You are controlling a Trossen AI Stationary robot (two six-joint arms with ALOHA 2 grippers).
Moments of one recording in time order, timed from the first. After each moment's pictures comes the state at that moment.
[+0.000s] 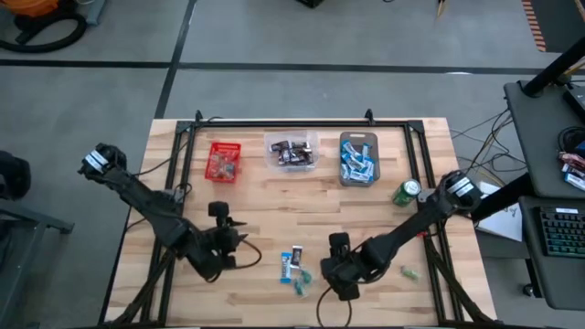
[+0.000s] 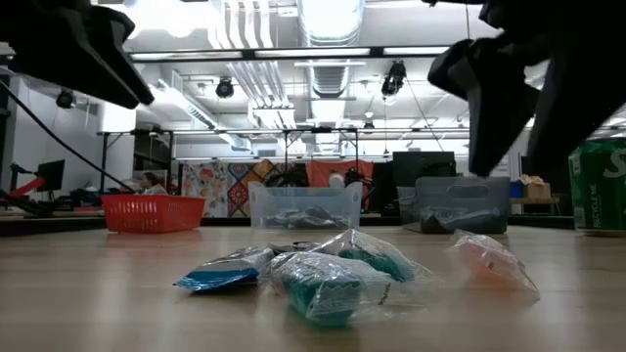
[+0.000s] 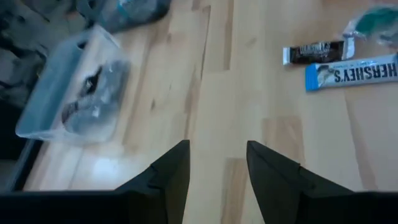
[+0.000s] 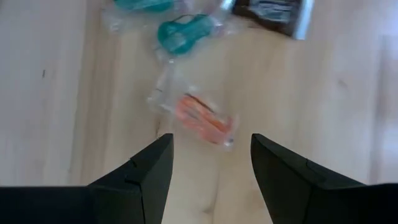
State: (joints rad) left arm -0.72 1.33 0.82 -0.62 -0.82 -0.49; right arm 0.56 1.85 1.30 -0.66 0.18 0.40
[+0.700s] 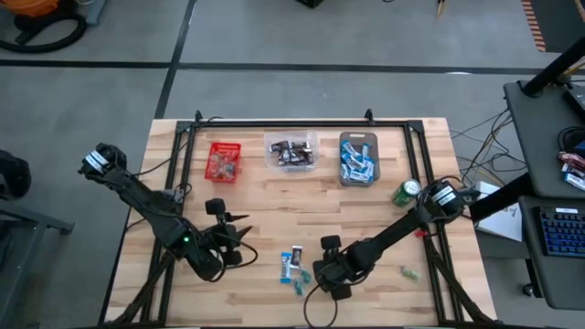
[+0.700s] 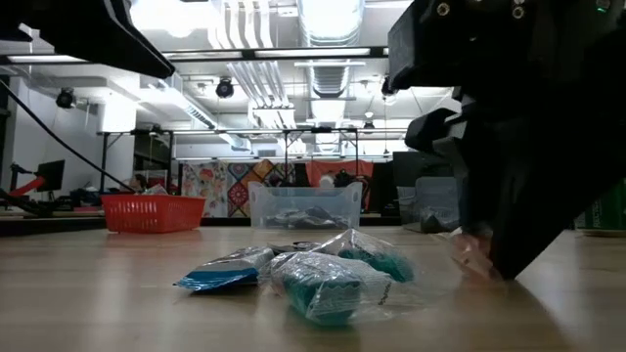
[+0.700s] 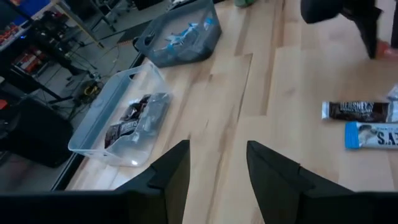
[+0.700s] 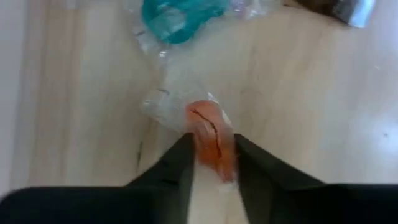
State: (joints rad) left arm -0.73 1.33 0.82 -0.54 -1.04 -0.51; right arm 0.52 2.03 1.30 -0.57 0.14 0.33
